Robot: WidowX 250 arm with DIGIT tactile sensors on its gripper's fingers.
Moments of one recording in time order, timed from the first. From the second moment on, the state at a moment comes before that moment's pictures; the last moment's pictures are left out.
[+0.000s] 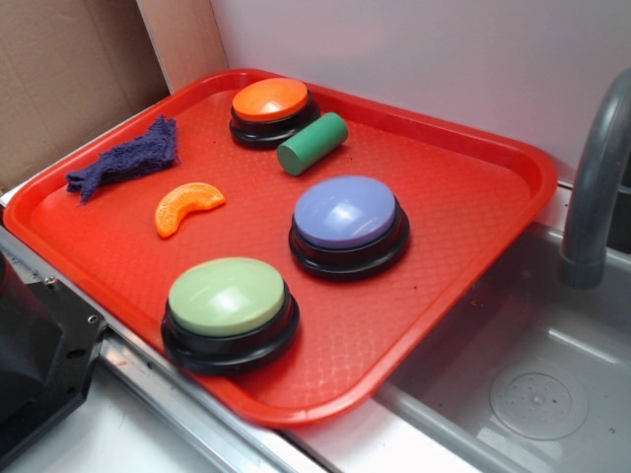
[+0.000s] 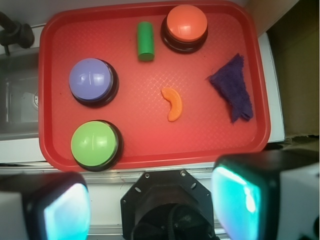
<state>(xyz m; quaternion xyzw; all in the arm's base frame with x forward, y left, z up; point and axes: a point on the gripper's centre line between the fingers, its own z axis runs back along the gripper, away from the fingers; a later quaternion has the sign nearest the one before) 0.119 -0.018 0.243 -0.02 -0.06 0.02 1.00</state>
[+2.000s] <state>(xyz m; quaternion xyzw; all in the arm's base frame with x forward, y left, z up) 0.223 0.141 0.024 0.00 0.00 0.34 0.94</state>
